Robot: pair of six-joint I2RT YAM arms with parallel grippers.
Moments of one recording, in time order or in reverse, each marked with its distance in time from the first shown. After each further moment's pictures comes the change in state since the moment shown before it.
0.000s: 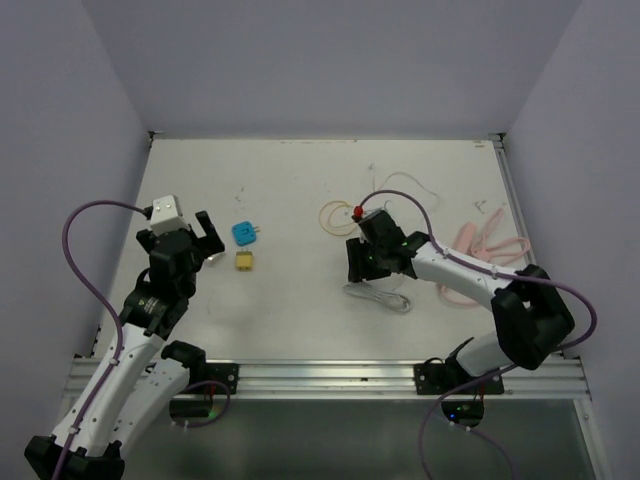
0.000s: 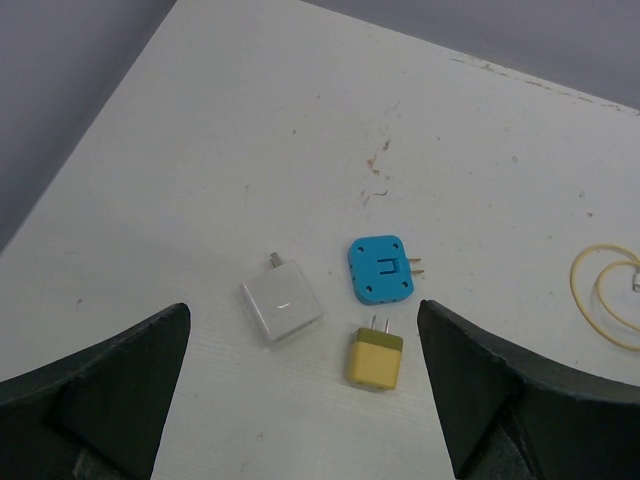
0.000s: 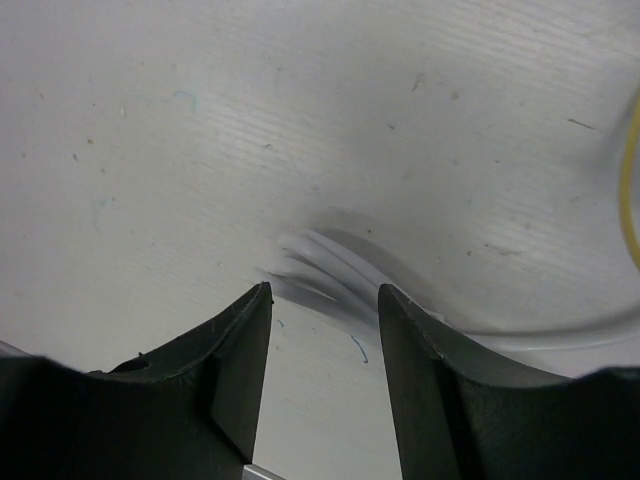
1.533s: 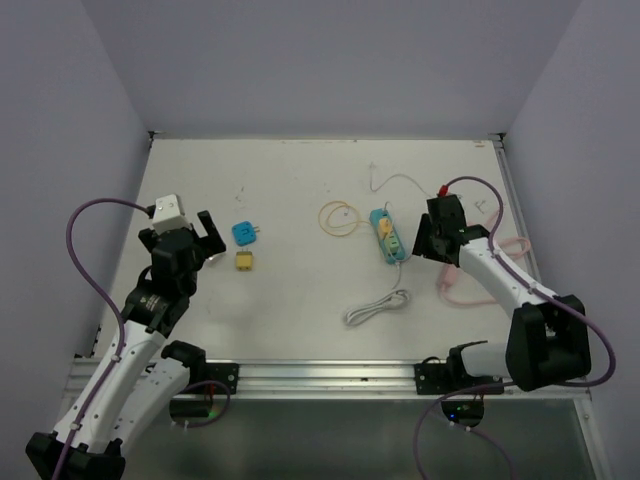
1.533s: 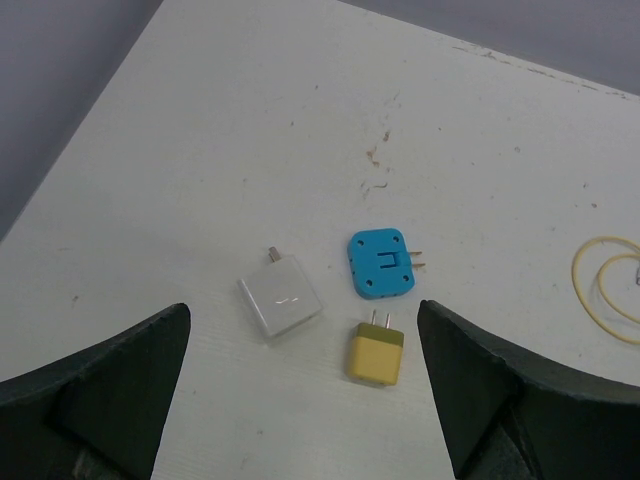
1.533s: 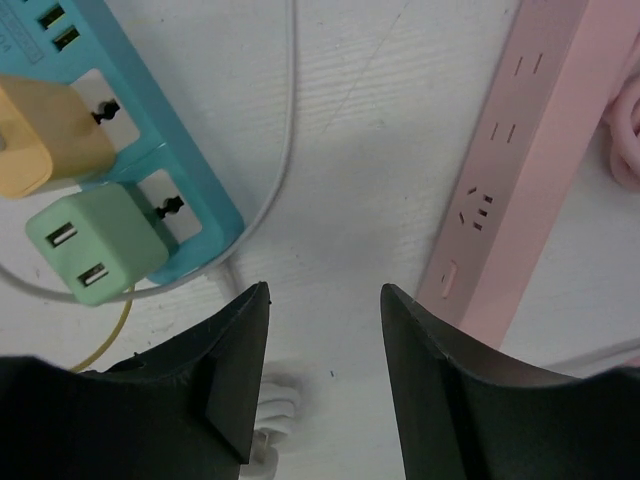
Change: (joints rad) left arm 0.005 0.019 -0.001 0.000 0.016 0.000; right arm -0.396 -0.170 -0.058 -0.096 0.293 0.011
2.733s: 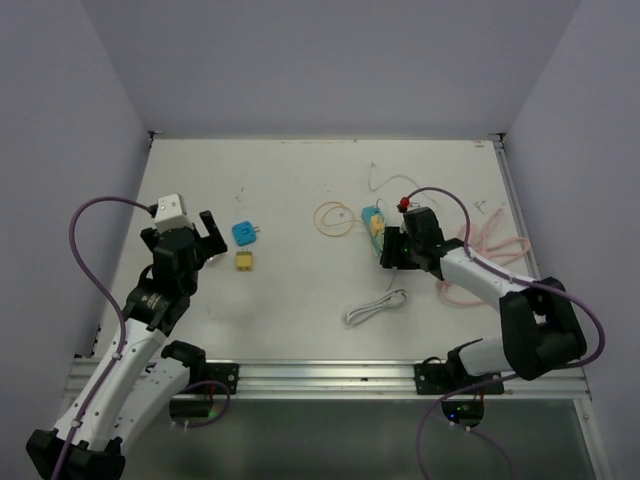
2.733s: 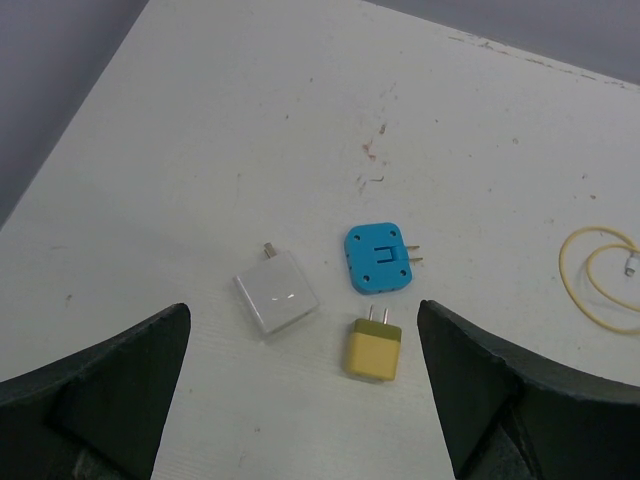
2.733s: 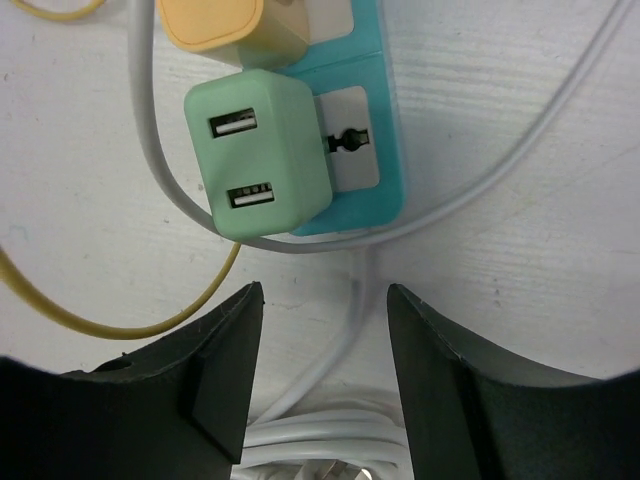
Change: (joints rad) left arm 0.000 0.013 0.000 0.000 0.015 0.000; right arm 0.122 0.131 -0.114 0.305 -0.285 -0.082
